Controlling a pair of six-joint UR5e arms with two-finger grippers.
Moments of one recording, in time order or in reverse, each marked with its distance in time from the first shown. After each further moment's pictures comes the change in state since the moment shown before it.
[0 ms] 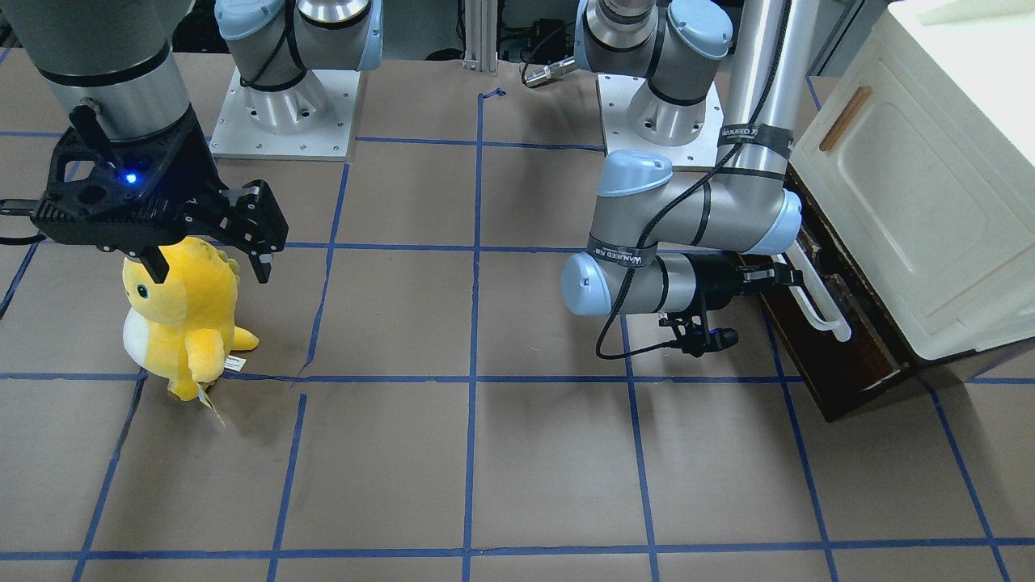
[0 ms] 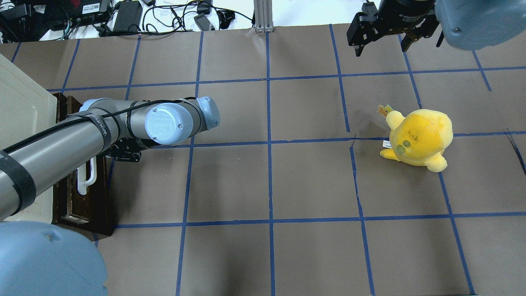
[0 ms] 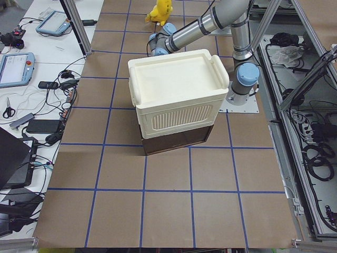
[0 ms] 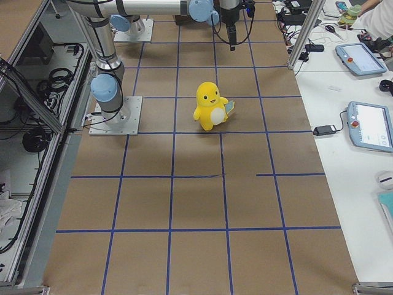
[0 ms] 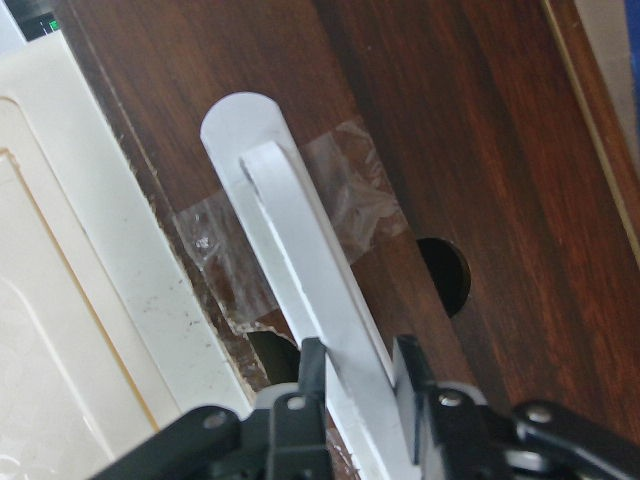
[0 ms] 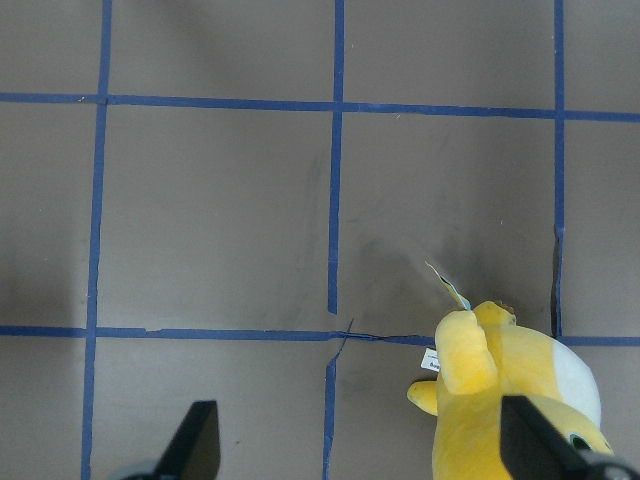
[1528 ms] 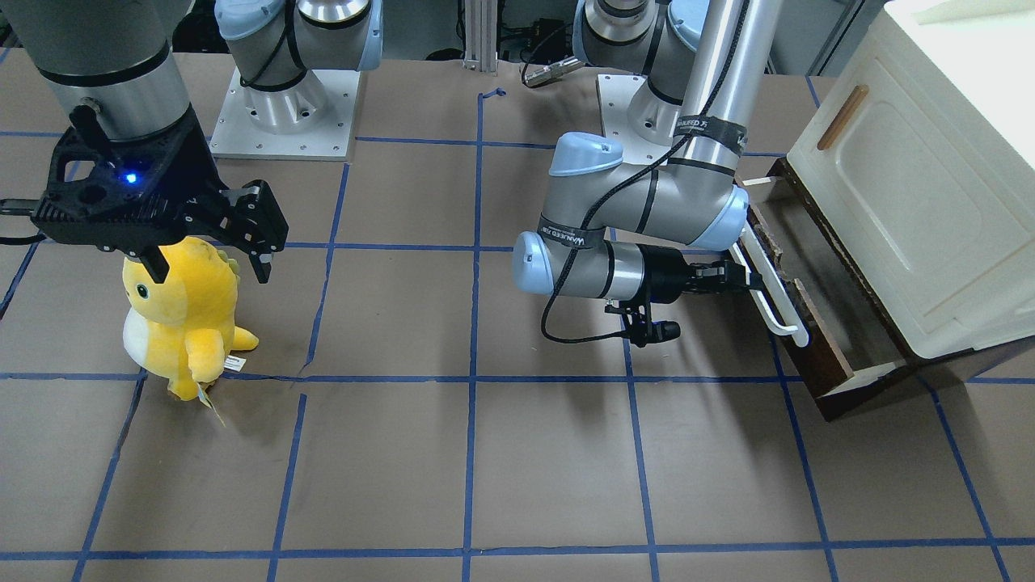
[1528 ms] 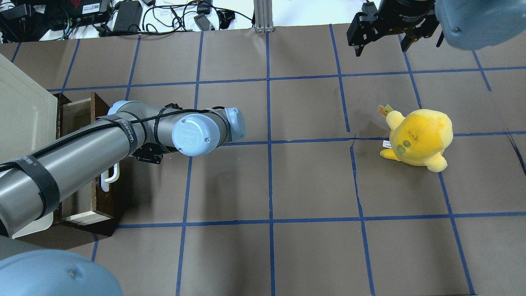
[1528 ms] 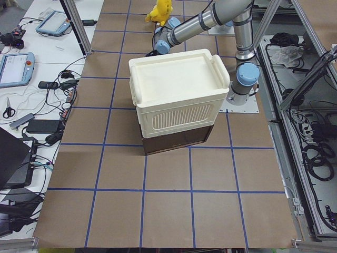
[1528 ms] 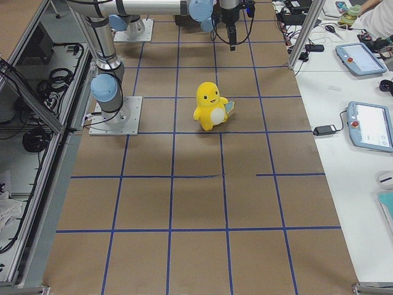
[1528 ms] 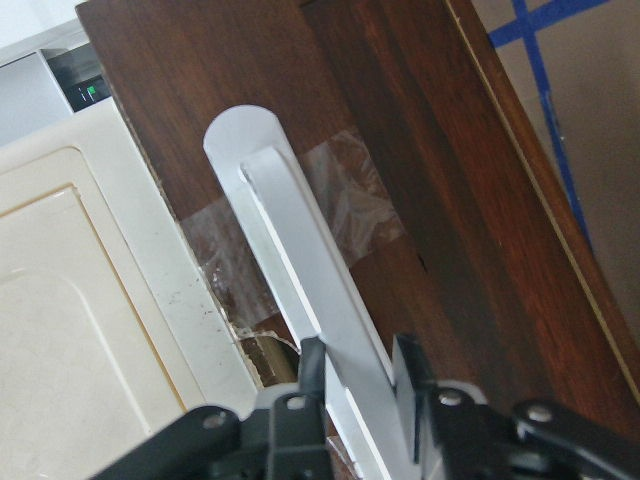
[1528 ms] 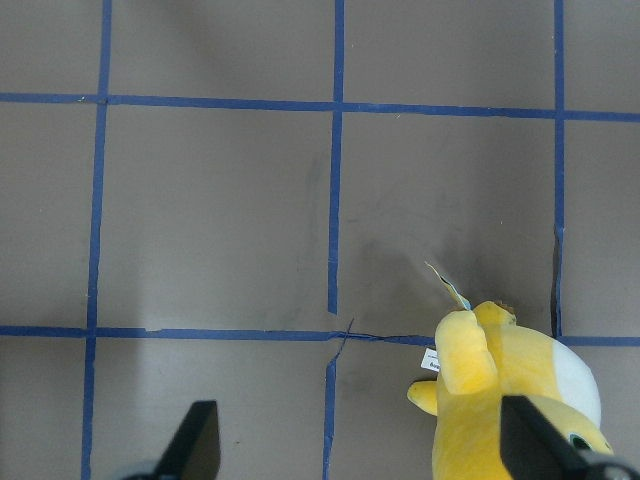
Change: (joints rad) left arm -0.122 -0.005 0.002 0.003 0.003 0.006; right arm 0.000 0.000 0.000 0.000 0.000 0.000
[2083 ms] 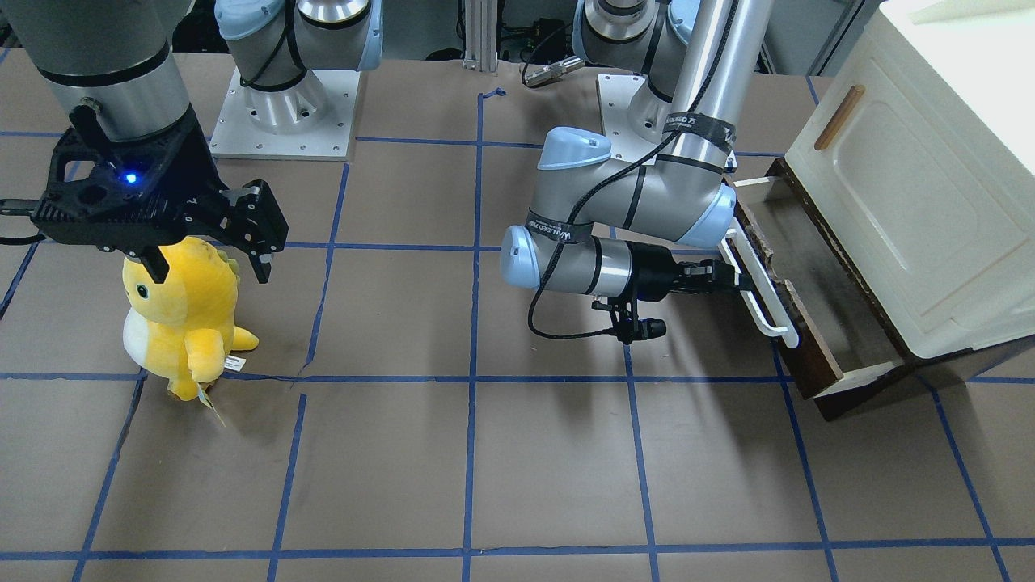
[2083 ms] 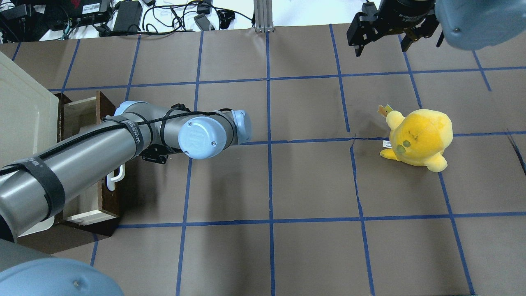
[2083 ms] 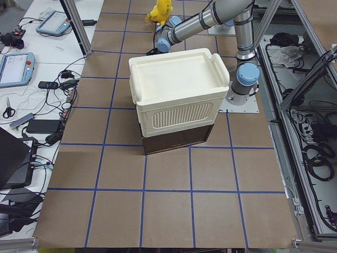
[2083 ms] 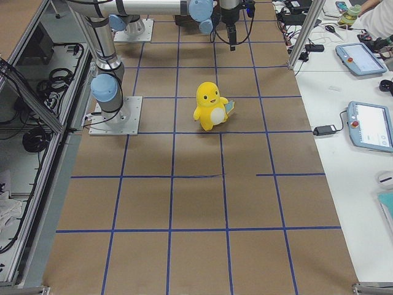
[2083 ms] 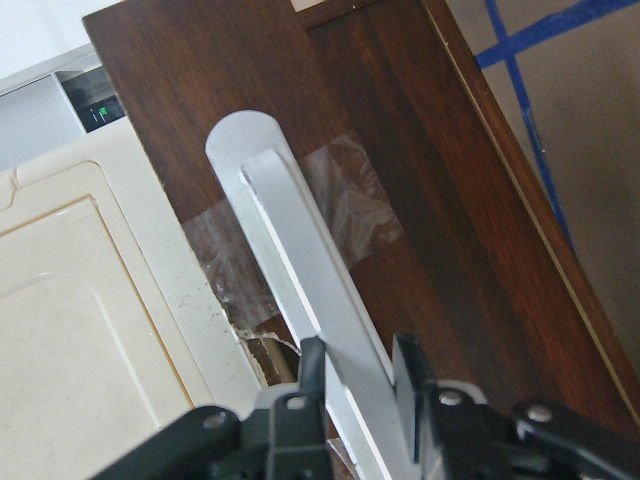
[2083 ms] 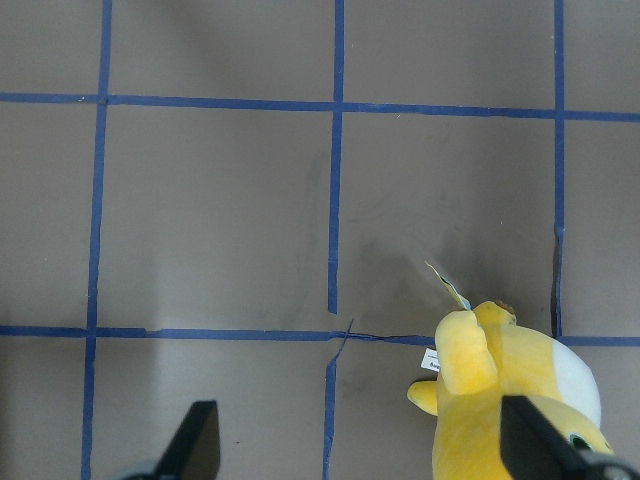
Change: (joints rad) left arm -0.025 0.000 0.004 0.003 -0.001 0.002; right arm 0.000 0.000 0.000 0.000 0.000 0.000
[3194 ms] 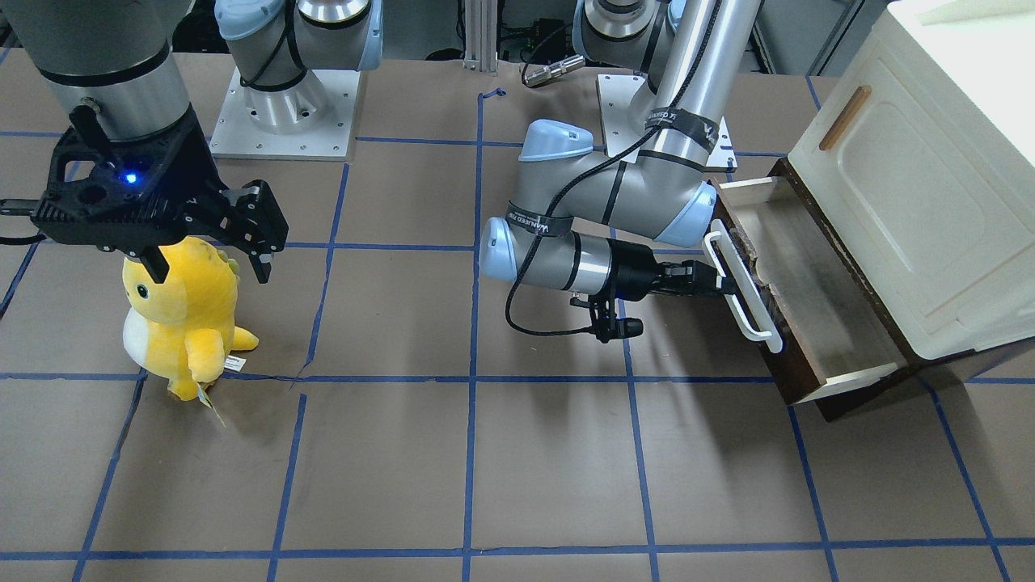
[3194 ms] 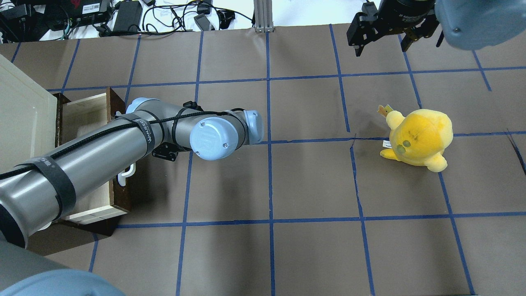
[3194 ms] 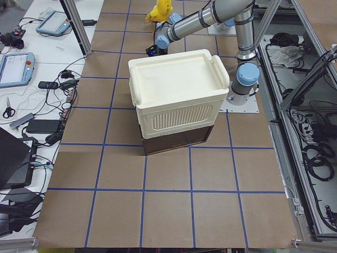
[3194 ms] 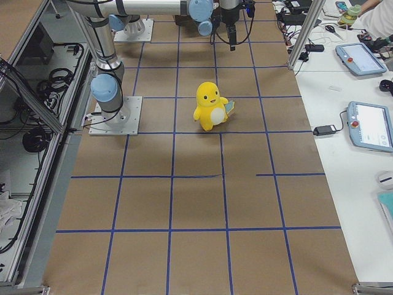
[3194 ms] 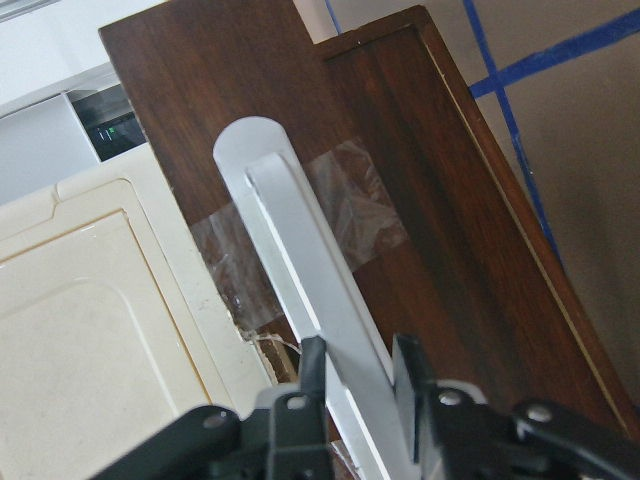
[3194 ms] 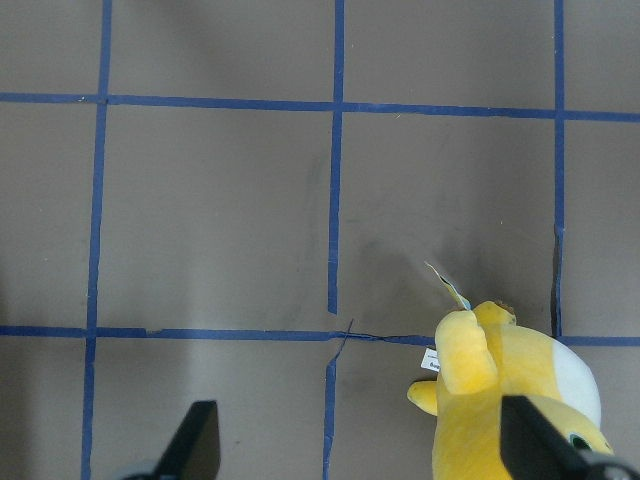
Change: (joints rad) left arm -0.052 -0.010 0.030 -0.004 -0.001 0.017; right arm 0.000 0.000 0.000 0.000 0.000 0.000
